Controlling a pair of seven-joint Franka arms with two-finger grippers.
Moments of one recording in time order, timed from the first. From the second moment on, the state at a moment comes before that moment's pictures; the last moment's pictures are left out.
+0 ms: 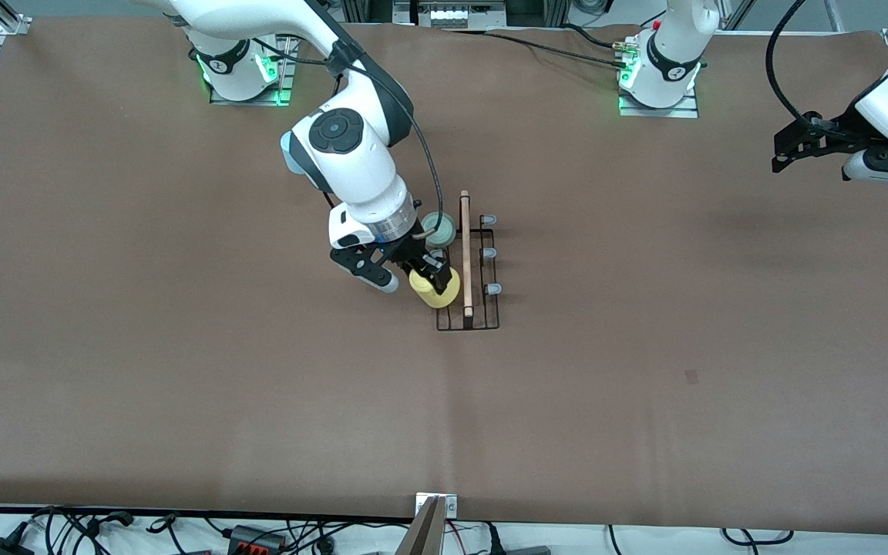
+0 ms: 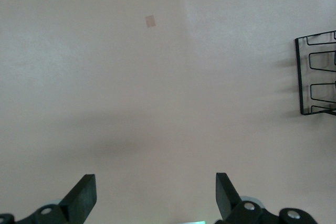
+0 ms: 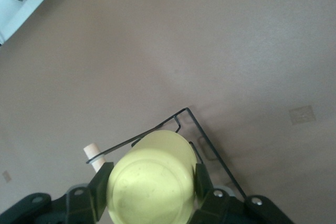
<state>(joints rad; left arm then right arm) 0.01 -0.08 -0.06 -1.67 -0.01 1.54 0.07 0.54 0.55 0.17 -1.58 -0.07 2.49 1.29</state>
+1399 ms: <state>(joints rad) 0.02 -0.07 -0.05 -1.67 -0.01 1.53 0.07 -0.09 -0.01 0.08 -1.64 -0.02 1.64 0.30</state>
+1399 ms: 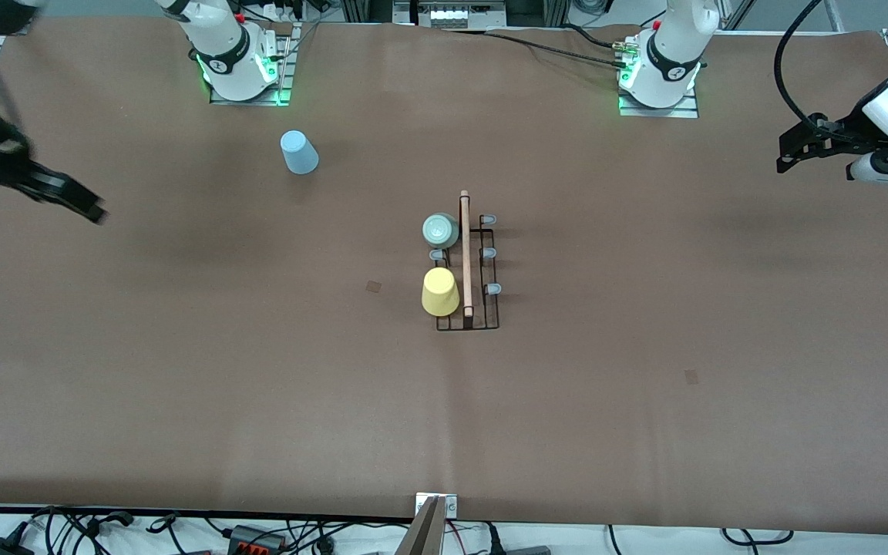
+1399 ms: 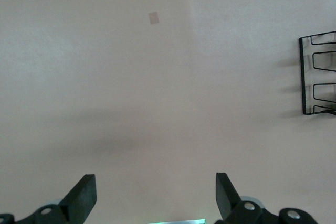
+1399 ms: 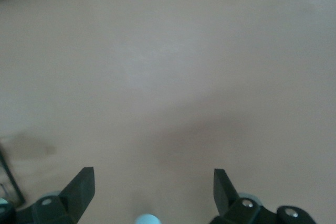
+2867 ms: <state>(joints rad) 0.04 -0.07 -0.04 -1.66 -0.02 1.53 0.07 -0.03 0.07 -0.01 -1.52 -0.03 1.52 0.02</state>
